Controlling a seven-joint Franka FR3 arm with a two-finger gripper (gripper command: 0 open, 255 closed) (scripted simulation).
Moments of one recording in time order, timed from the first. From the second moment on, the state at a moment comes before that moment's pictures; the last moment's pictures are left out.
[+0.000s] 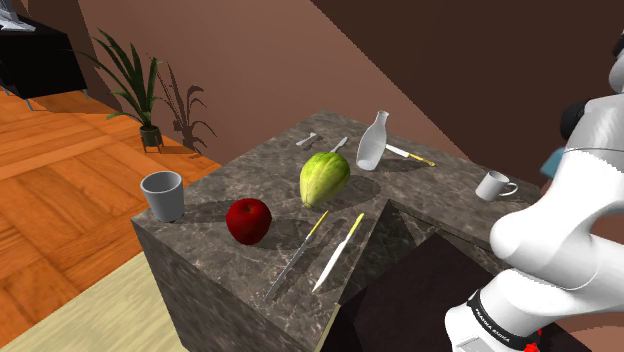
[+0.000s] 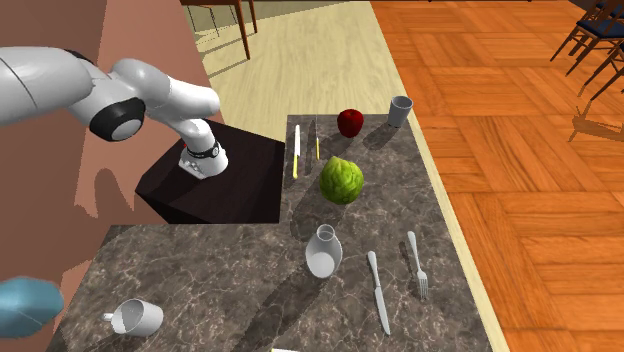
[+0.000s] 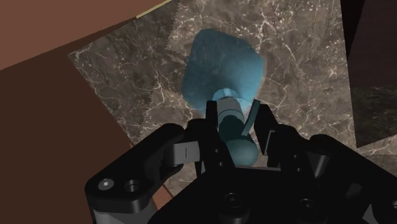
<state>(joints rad) -1.06 0.71 -0.90 -0.76 0.59 1.19 -1.56</state>
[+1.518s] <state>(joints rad) -0.85 0.66 -0.95 -1.24 0.54 1.54 -1.66</state>
